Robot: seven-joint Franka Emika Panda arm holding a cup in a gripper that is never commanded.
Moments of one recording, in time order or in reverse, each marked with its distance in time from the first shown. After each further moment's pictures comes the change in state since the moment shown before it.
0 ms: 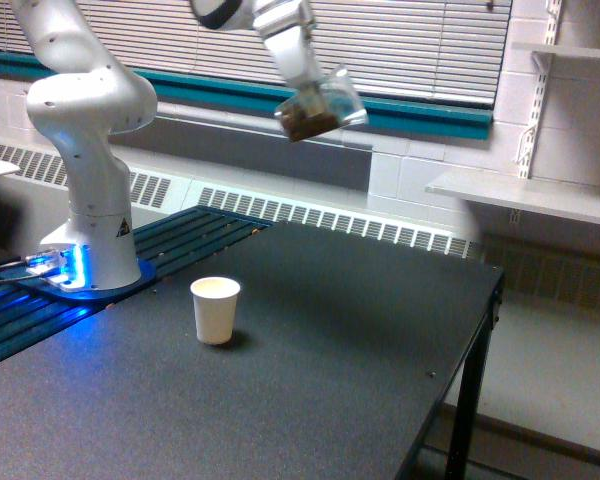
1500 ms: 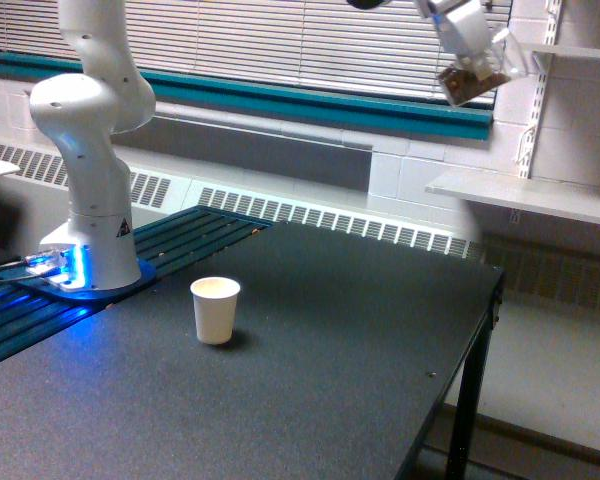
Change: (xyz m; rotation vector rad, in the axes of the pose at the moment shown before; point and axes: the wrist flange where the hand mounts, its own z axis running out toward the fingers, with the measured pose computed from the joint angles) arm 0.095 -0.239 0.030 0.205 -0.015 -0.124
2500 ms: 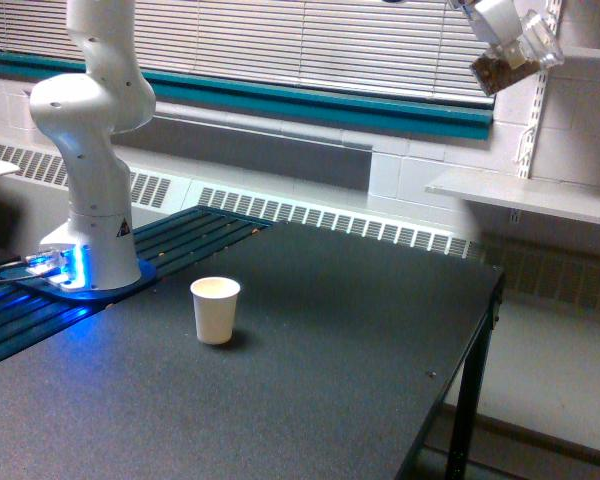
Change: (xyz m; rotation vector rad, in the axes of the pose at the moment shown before) arm 0.044 -0.035 0.016 0.037 0.050 0.094
